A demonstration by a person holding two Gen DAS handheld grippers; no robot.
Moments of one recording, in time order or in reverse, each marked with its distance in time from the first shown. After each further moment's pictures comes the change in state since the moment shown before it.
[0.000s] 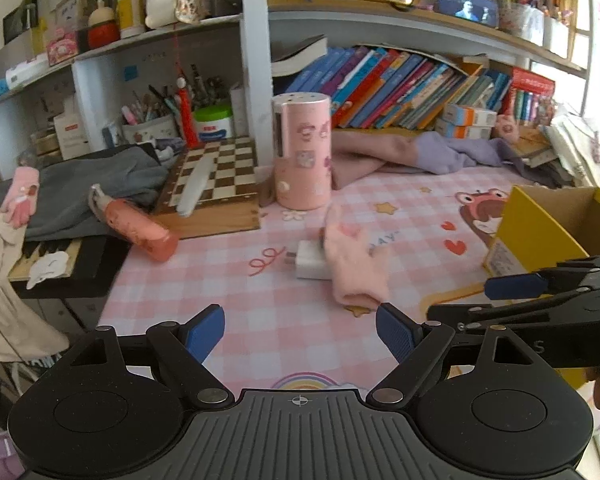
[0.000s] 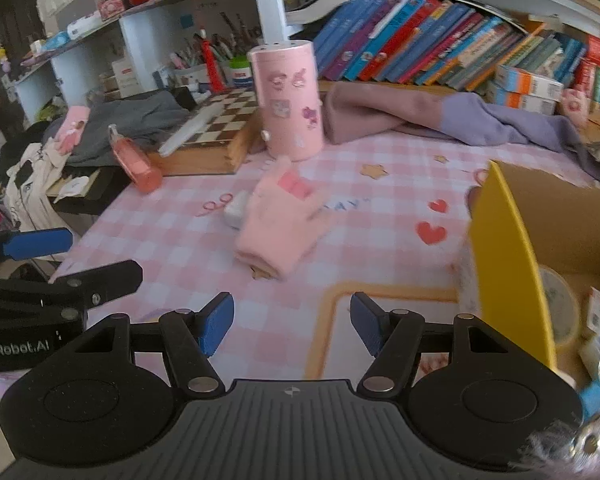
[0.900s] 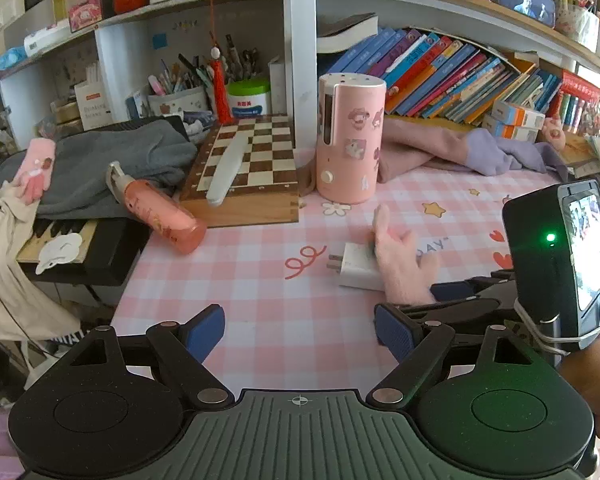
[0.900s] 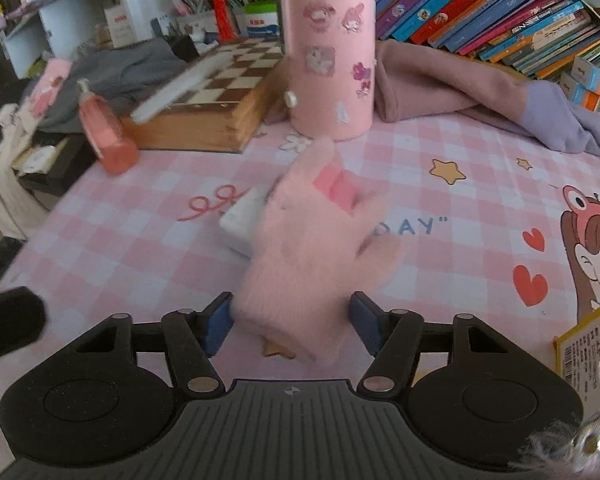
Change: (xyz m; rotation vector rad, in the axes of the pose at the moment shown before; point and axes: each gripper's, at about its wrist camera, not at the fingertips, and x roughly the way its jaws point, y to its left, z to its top) left arm 0.038 0.025 0.021 -0.073 0.078 0.059; right arm 0.134 0.017 0.038 -0.074 0.117 -0.004
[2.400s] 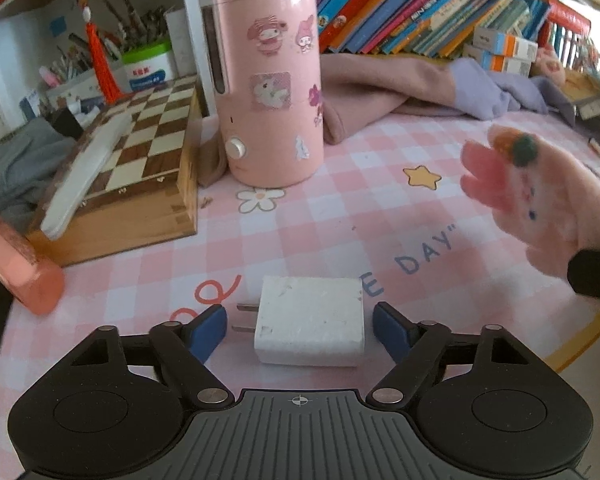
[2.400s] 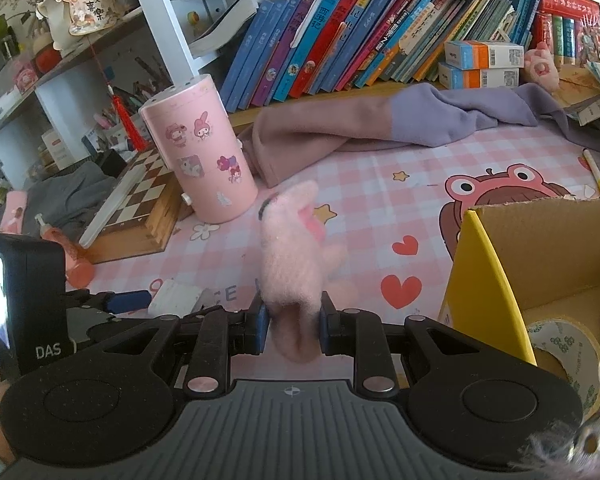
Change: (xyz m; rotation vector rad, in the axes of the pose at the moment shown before) left arm 0.150 -0.053 0.026 0.126 0.102 -0.096; right arm -0.077 -0.080 -0.006 0.305 -0.174 -0.047
